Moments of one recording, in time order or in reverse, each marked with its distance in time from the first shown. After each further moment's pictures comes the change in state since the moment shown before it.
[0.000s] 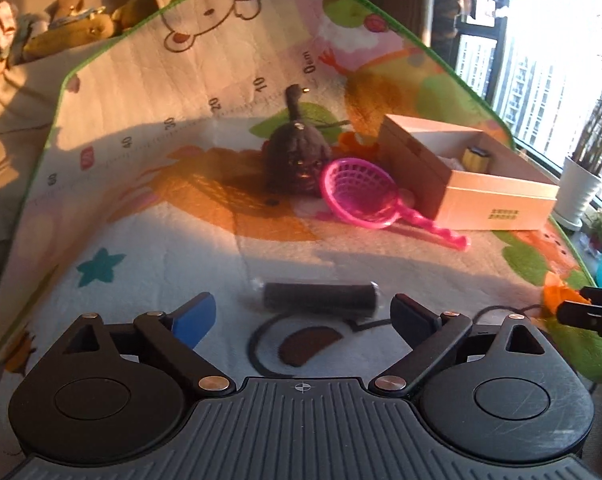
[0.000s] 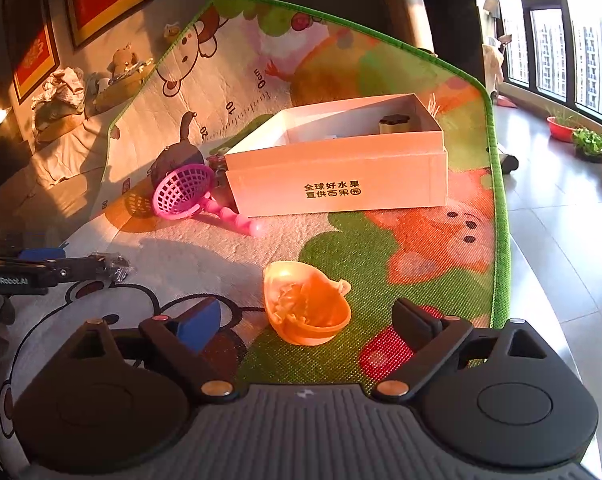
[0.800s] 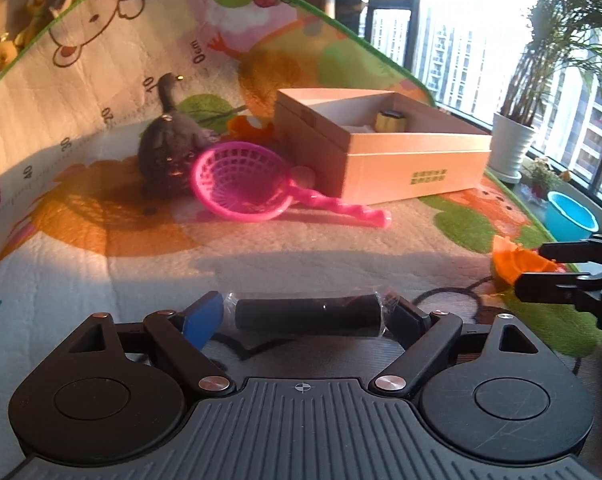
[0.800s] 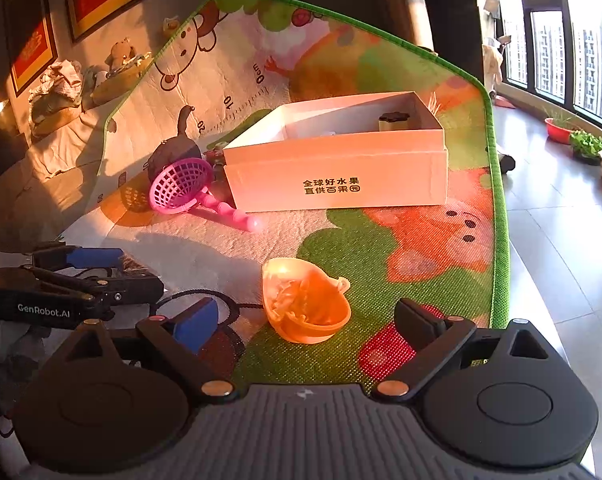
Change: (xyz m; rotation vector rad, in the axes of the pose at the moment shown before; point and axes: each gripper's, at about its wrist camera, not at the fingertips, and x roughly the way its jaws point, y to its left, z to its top) left arm 0.042 -0.046 -0.004 0.143 0.022 -0.211; right arm 0.002 0.004 0.000 -0.019 0.015 -0.024
